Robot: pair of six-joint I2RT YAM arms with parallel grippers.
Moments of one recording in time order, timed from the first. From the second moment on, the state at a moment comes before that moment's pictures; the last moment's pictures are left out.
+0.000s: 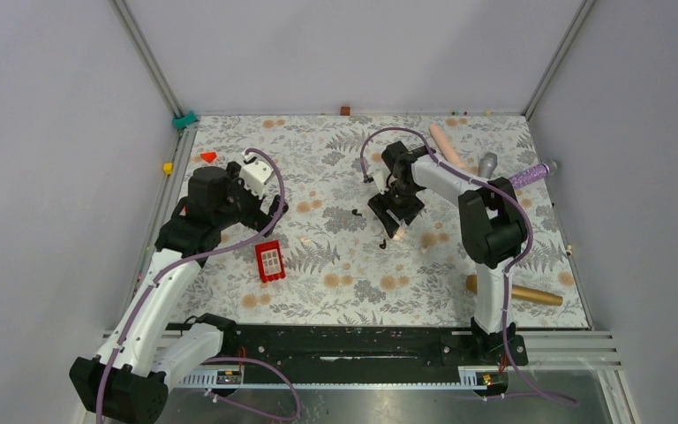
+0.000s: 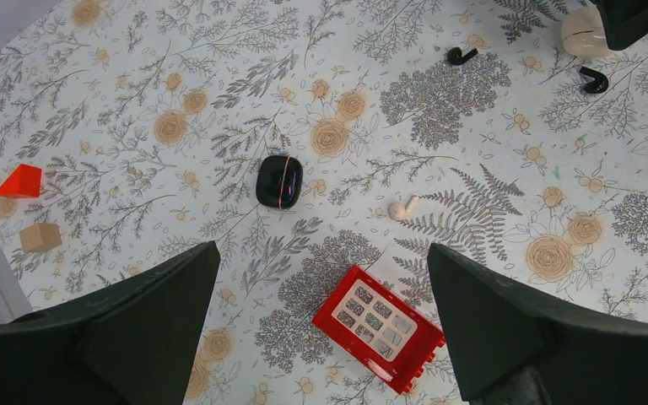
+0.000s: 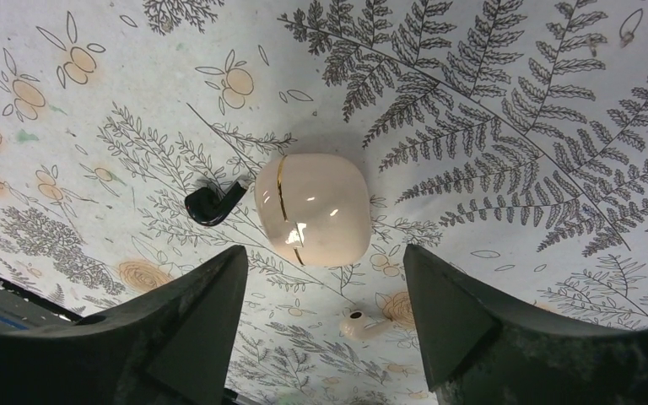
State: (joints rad) left arm -0.27 0.94 0.94 -0.54 0.26 0.32; right arm 0.46 2.04 1.53 -0.98 -0.19 -0.29
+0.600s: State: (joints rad) left arm -0.27 0.94 0.94 -0.54 0.26 0.32; right arm 0.51 2.06 1.53 -0.96 -0.10 -0.28
